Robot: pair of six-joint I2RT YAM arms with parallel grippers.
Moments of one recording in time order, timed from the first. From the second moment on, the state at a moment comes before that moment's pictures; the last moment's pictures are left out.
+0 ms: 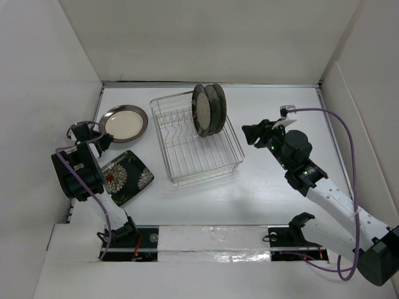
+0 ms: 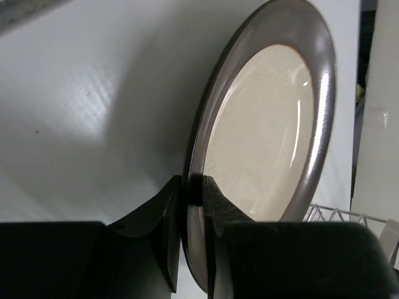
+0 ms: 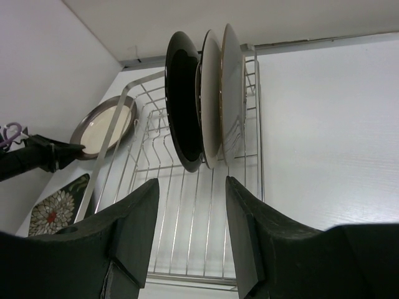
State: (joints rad) left arm 0.46 1.80 0.88 0.21 0.22 -0.90; right arm 0.54 0.92 0.72 0.16 0.10 0.45
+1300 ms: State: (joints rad) left arm 0.25 1.14 1.01 0.06 0.18 -0.80; right arm 0.56 1.04 0.86 0.19 0.01 0.49
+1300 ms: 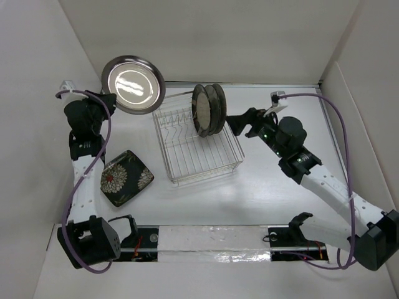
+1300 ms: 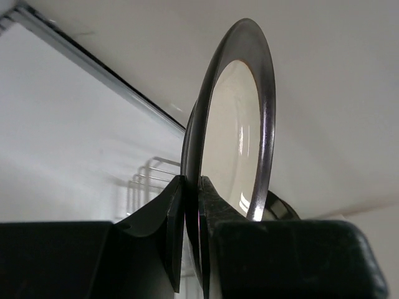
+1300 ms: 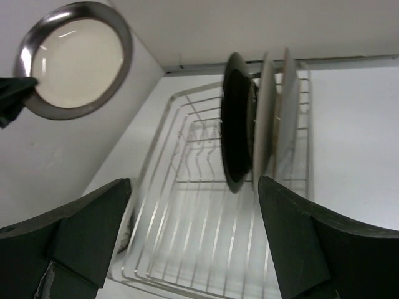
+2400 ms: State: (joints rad) left arm 0.08 0.94 0.66 0.44 0.70 -0.98; right arm 0.60 1.52 1.15 0.38 -0.48 0.67
